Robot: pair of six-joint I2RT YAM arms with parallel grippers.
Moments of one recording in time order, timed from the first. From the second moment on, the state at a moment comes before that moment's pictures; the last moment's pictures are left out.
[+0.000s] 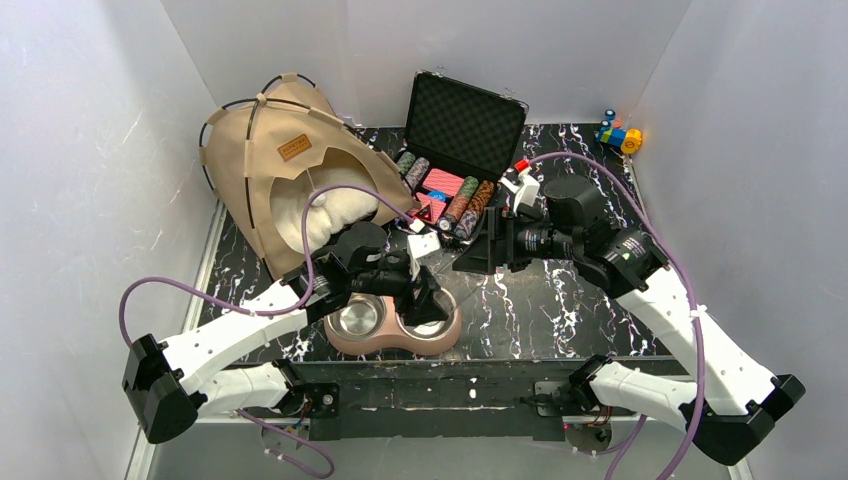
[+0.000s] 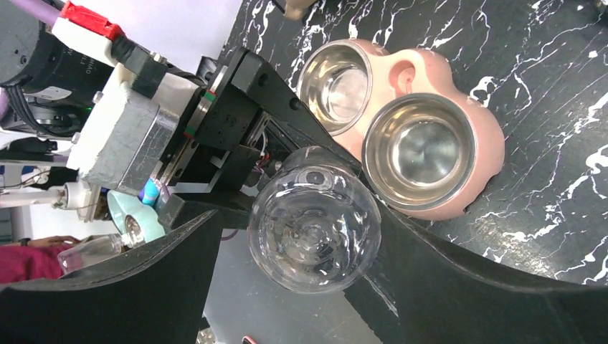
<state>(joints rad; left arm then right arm) -0.89 1.08 0.87 -0.25 0.57 -0.02 0.69 1.01 1.23 -0.74 -0.47 0.61</state>
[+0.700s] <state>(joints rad) -0.89 1.05 0.84 -0.21 0.54 -0.02 0.77 1.04 1.15 -0.67 -0.44 0.65</state>
